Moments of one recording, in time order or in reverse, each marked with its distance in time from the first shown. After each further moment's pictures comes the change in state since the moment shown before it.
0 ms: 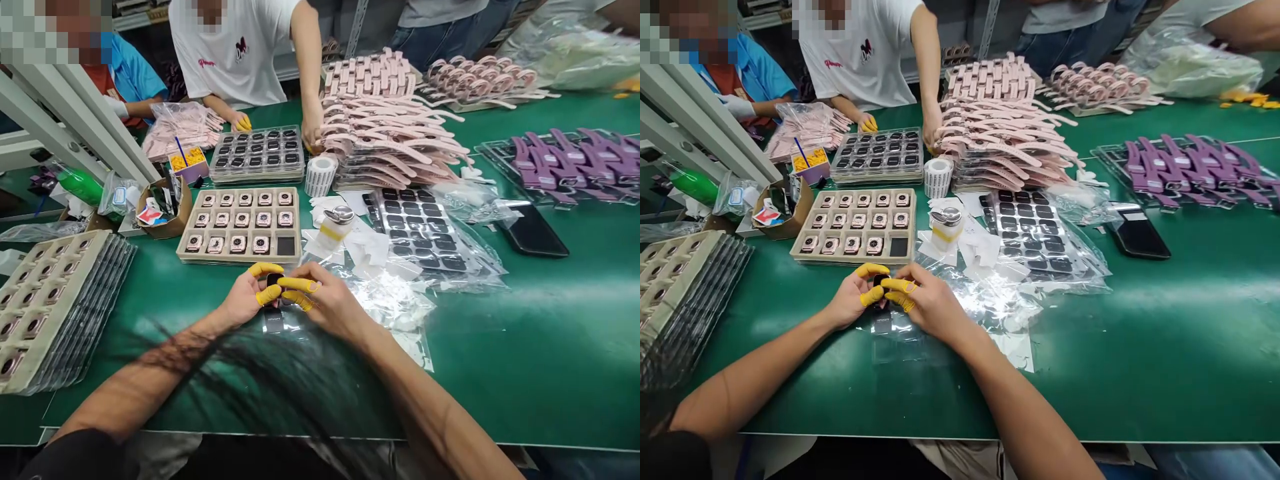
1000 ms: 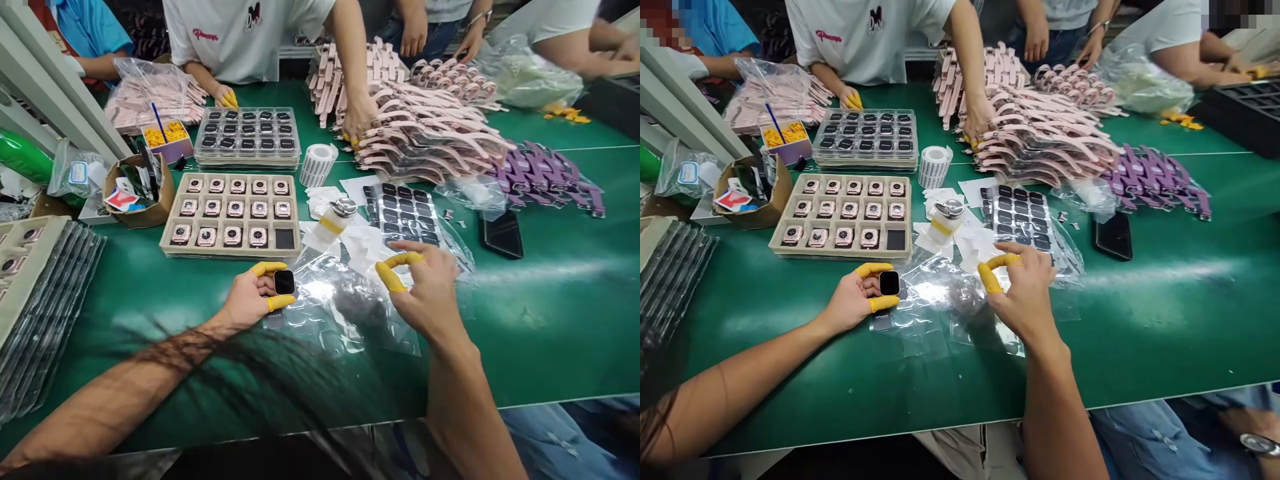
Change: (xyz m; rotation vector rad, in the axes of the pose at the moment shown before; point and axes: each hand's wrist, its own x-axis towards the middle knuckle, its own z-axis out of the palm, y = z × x) left_hand 0.000 0.005 0.006 0.187 0.088 -0.117; right_hand -0.054 0.035 -0.081 -0.786 0.129 0.547
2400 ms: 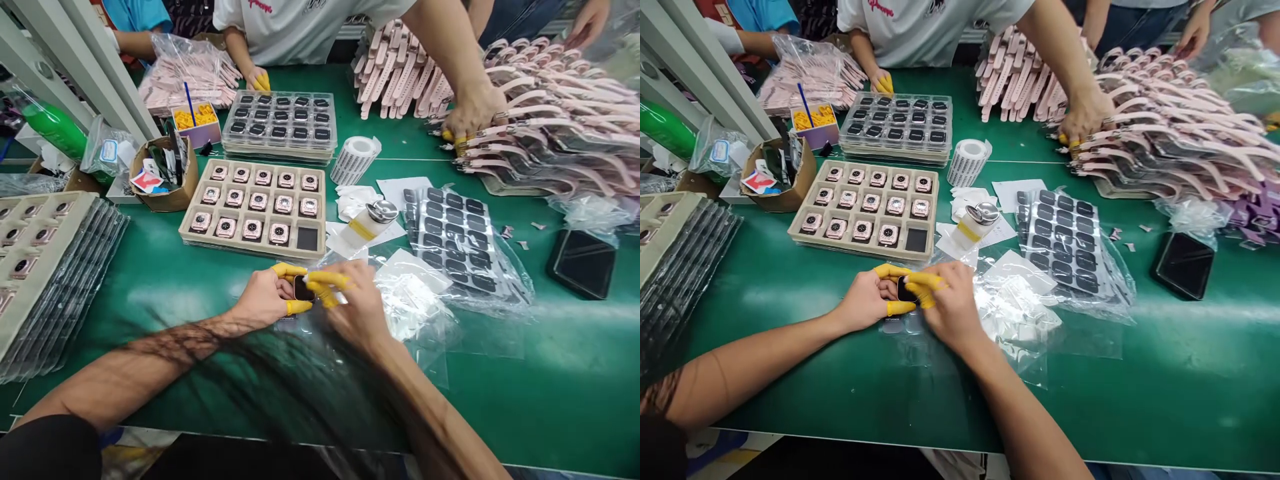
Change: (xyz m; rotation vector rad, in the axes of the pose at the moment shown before) left_hand 0.002 -0.006 0.006 0.035 0.018 -0.025; right_hand 0.004 -0.104 0.043 0.468 -0.013 -0.428
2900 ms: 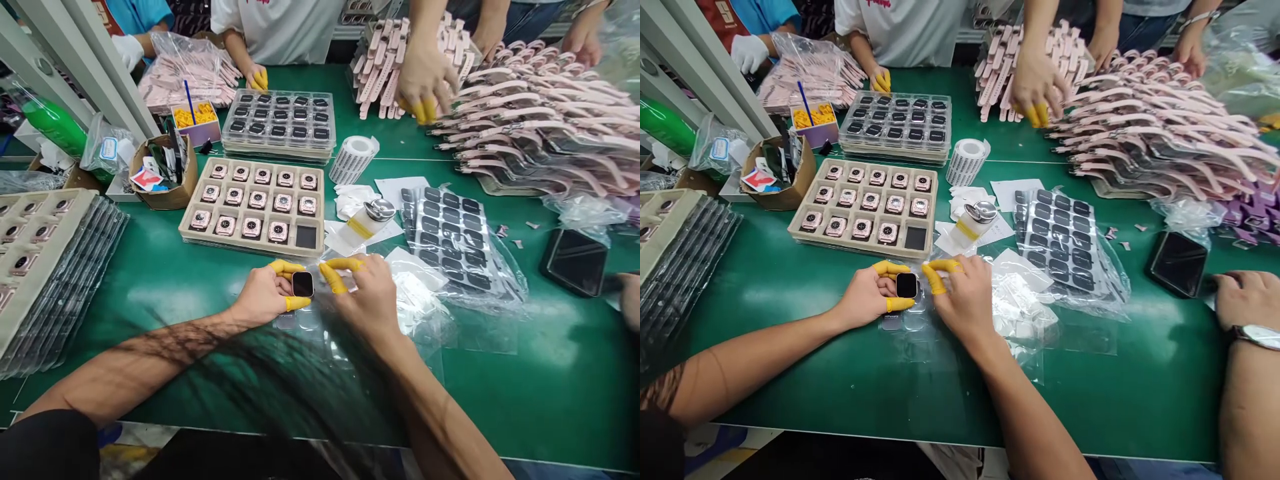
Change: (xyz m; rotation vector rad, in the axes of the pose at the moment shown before) left_hand 0.000 -0.002 0.002 0.039 0.064 0.029; right_hand -0.003 -0.002 0.000 -0.173 0.025 0.103
